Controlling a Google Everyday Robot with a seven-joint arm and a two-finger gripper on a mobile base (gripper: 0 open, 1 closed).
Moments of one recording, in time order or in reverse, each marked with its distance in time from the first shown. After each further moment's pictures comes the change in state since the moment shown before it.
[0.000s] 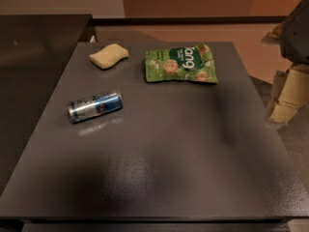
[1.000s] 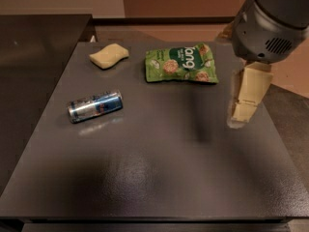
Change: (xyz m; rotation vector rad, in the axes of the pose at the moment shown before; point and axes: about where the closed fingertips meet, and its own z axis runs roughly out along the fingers) arm -0.072 0.016 0.014 -0.070 -0.066 -0.183
